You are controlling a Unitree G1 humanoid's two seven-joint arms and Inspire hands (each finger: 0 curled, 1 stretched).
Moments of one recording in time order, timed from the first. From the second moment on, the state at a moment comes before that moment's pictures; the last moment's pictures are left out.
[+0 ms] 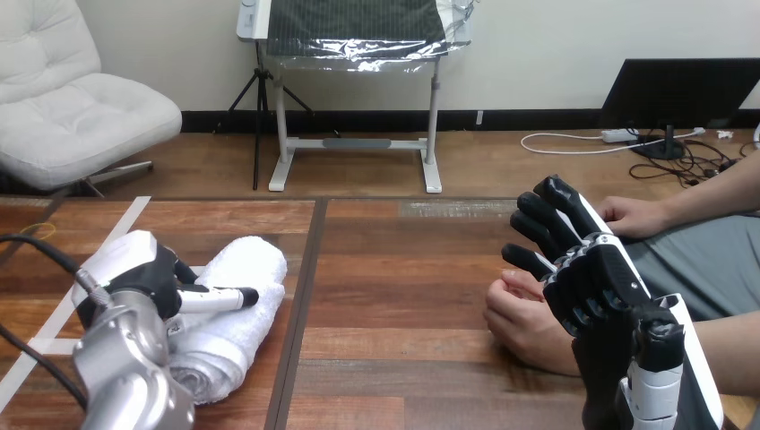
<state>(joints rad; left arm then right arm) -0.26 0.41 -0.26 -0.03 0.96 0.83 -0.44 0.55 -0.11 0.12 -0.37 0.22 -0.57 0.26</state>
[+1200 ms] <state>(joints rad) -0.24 0.34 -0.40 -0.27 1.23 0.77 -0.55 0.53 -0.09 0.13 -0.37 0.19 -0.57 0.24</state>
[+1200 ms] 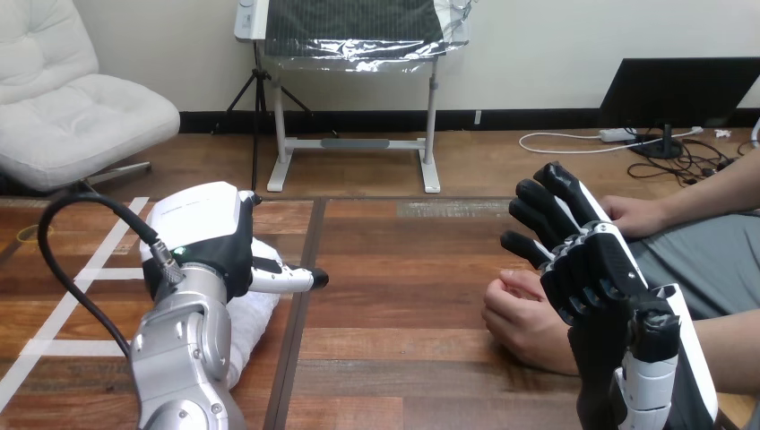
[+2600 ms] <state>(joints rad) -0.24 0.23 -0.39 -0.19 1.39 0.78 -0.54 0.52 -0.09 0.13 -0.37 0.19 -0.57 0.23</state>
